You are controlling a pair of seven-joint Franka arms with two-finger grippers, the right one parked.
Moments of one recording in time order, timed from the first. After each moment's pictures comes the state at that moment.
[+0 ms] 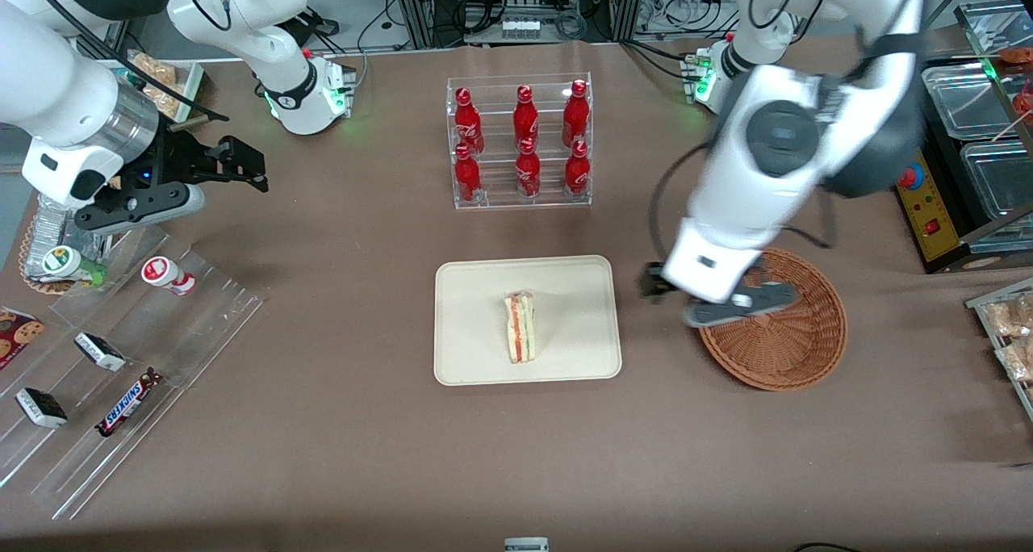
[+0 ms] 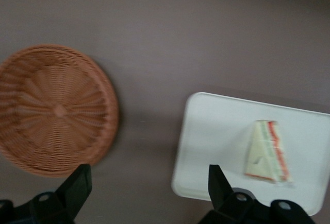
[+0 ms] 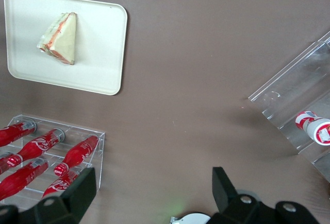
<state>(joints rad) -0.42 0.29 0.06 -1.49 0.01 1.81 -0.57</state>
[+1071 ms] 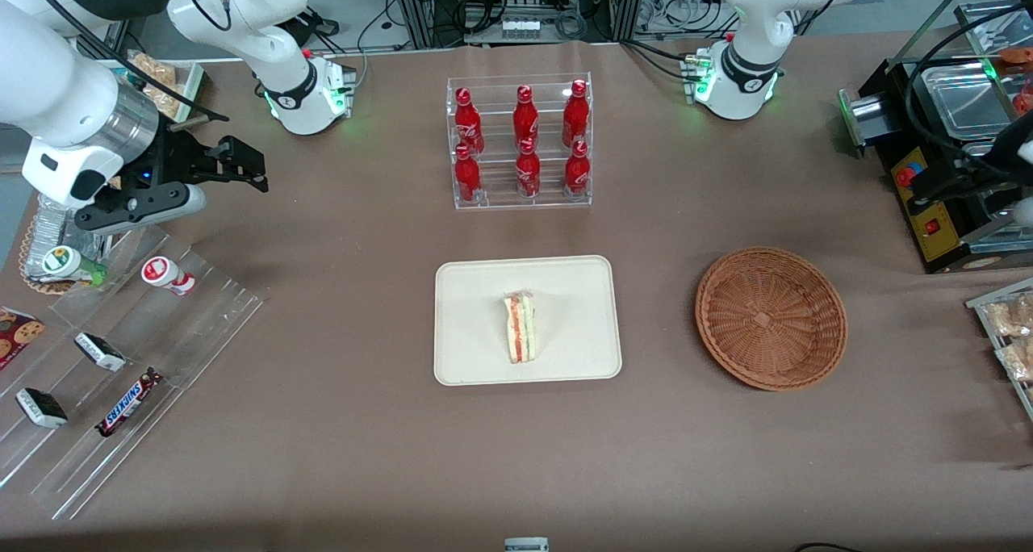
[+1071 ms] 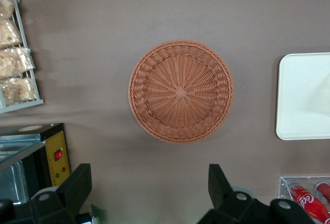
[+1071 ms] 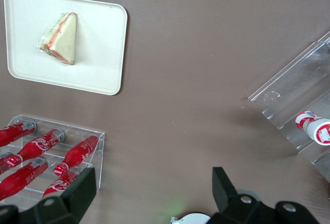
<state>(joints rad) 0.02 0.01 0.01 -1.52 0.01 1.54 0.04</state>
